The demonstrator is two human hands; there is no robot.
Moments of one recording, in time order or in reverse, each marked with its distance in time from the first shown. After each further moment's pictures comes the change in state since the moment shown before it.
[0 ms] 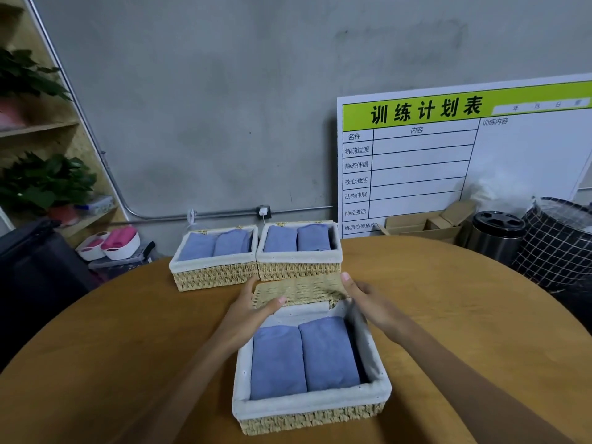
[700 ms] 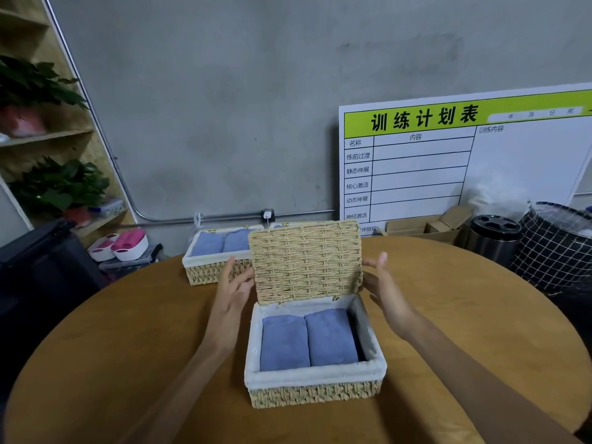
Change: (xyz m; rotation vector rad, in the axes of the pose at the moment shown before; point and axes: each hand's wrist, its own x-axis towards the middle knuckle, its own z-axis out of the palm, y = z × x) left_hand -0.057 0.000 -0.018 -0.377 0.210 0.318; right_hand -0.039 -0.016 -0.008 0.342 0.144 -0.091
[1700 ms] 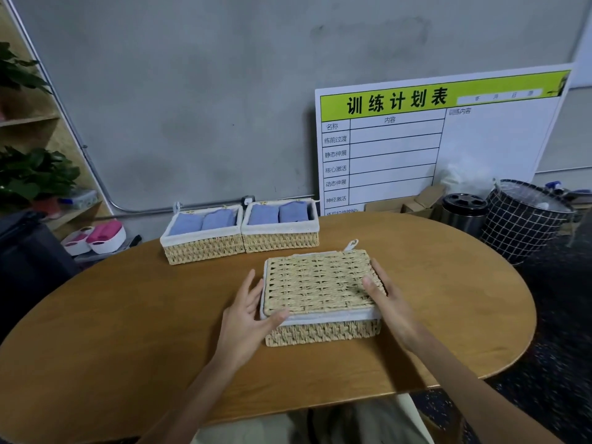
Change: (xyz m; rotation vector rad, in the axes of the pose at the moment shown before) left_hand -0.070 -0.036 0.047 0.259 -0.159 -0.055; right_hand -0.095 0.049 -0.037 -0.244 0.105 -0.082
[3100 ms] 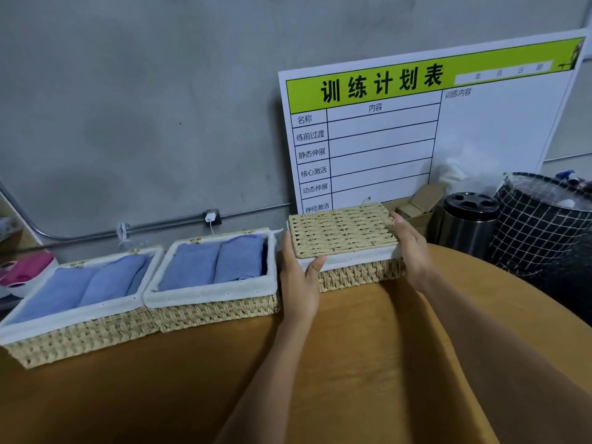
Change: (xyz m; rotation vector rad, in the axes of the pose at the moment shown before) left_hand 0.325 -0.011 0.224 -0.090 0.201 0.149; right_hand 0.347 0.090 -0.106 0.238 0.300 0.028
